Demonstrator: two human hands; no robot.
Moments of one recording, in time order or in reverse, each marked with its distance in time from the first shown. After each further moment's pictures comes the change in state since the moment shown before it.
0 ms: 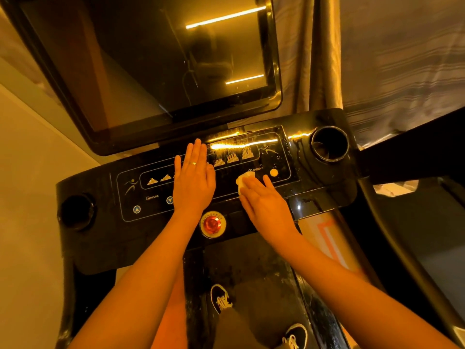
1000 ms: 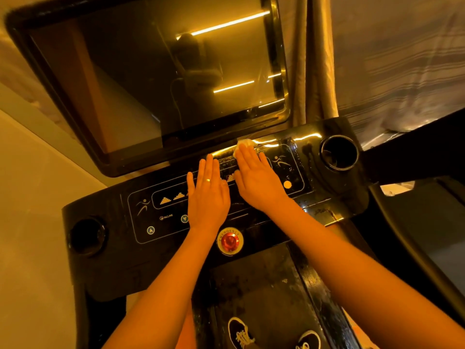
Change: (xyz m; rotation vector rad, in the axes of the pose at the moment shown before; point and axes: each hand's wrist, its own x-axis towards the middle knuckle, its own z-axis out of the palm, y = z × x) left_hand 0.002 -0.002 0.000 0.075 -0.052 0.040; right_hand 0.102 -0.008 0.007 -0.017 -0.195 0.106
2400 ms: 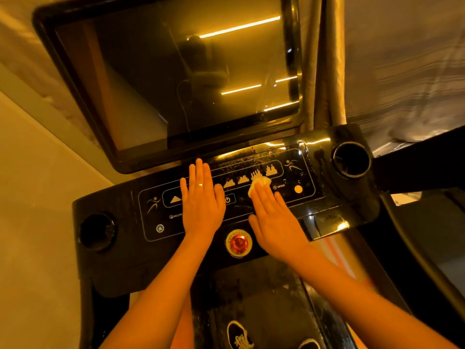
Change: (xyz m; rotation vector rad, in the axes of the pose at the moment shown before) left_hand -0.010 -0.031 -0.007 -0.030 0.022 -0.118; right_hand -0.087 -0.010 0.025 -0.068 -0.069 -0.030
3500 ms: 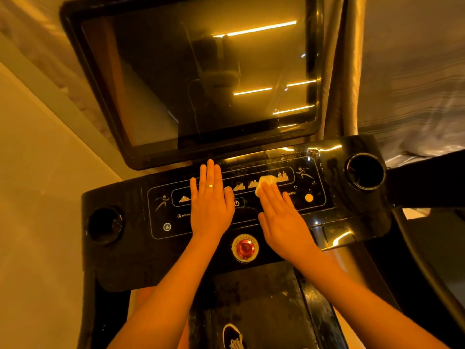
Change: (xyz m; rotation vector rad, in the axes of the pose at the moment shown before) left_hand -0.001 0.000 -0.001 -0.025 0.001 0.000; right_hand 0.014 0.003 -0.007 0.029 0.026 -0.046
